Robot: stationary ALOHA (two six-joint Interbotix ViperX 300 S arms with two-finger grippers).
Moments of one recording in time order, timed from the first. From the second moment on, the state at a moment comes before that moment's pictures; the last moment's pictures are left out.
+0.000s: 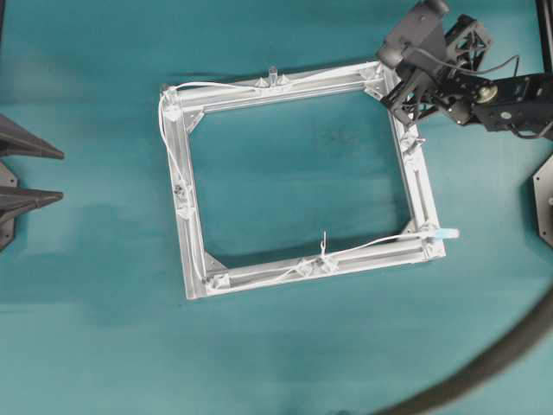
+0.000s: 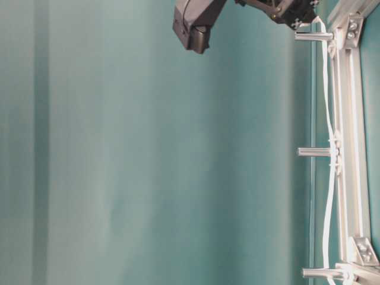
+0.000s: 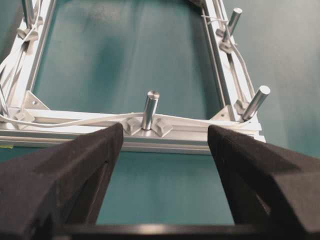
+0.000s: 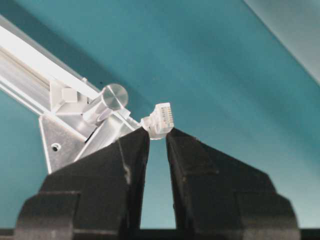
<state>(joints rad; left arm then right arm) 0.06 -1.37 1.37 -0.06 0.29 -0.11 -0.31 -0.08 0.89 -1.29 0.60 1.53</state>
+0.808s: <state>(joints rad) 0.06 -1.37 1.37 -0.06 0.29 -0.11 -0.32 -0.15 0.85 -0.73 0.52 1.70</state>
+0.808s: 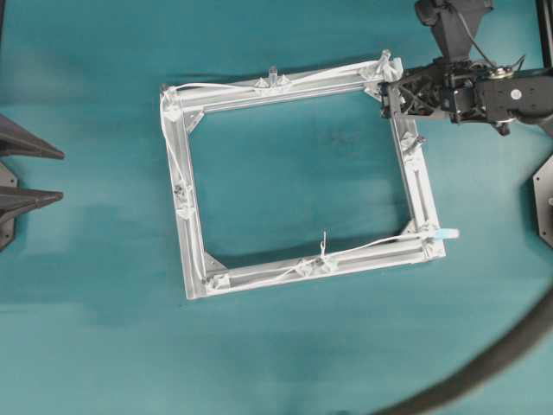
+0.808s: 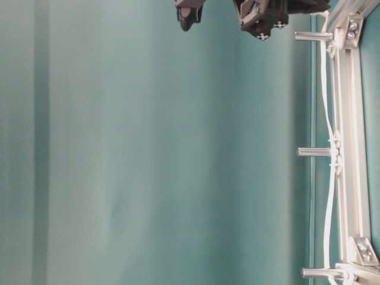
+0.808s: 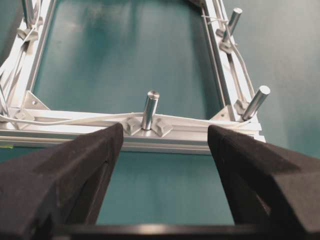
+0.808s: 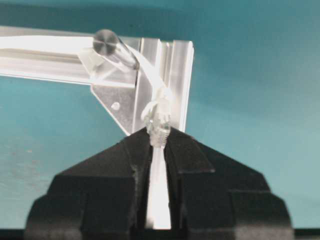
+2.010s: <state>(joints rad) 0.06 -1.37 1.37 -0.06 0.29 -0.11 -0.33 -0.16 0.94 -0.69 0.24 1.83</state>
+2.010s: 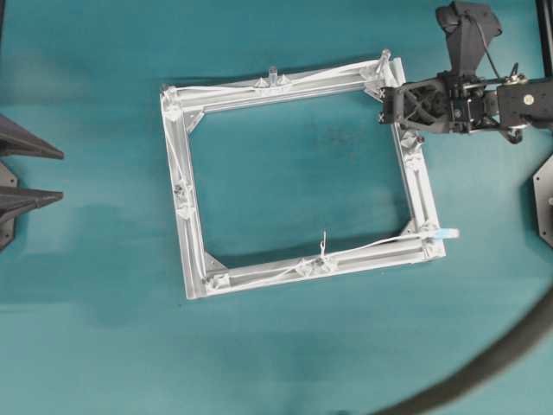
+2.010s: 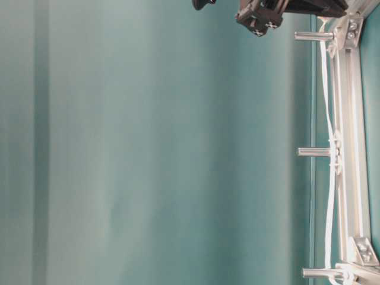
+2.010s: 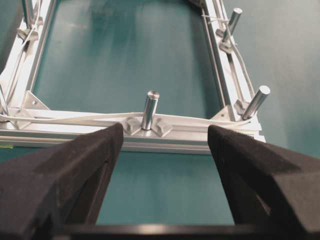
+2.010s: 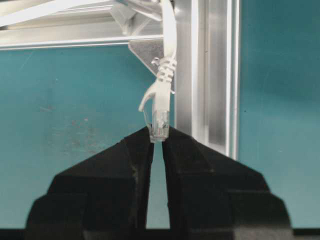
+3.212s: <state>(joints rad) 0.06 -1.37 1.37 -0.06 0.29 -0.11 -0.32 -0.53 1.08 -0.71 0.08 1.80</state>
